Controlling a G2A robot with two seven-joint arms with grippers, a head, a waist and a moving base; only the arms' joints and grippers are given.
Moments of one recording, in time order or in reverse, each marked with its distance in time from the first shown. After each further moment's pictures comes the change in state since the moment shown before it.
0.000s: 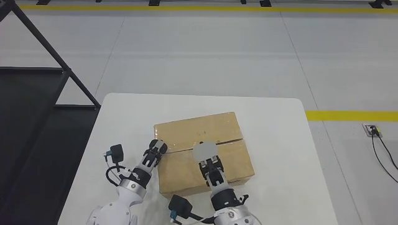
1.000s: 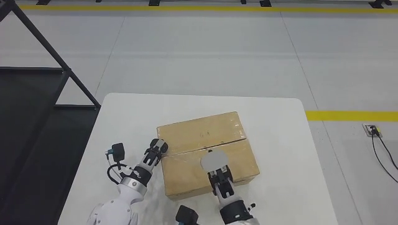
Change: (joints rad) left arm -0.022 0.001 0.006 0.026 -0.002 0.008 -0.008; right arm -0.097 0.087 0.008 -0.077 0.000 0.125 0.005
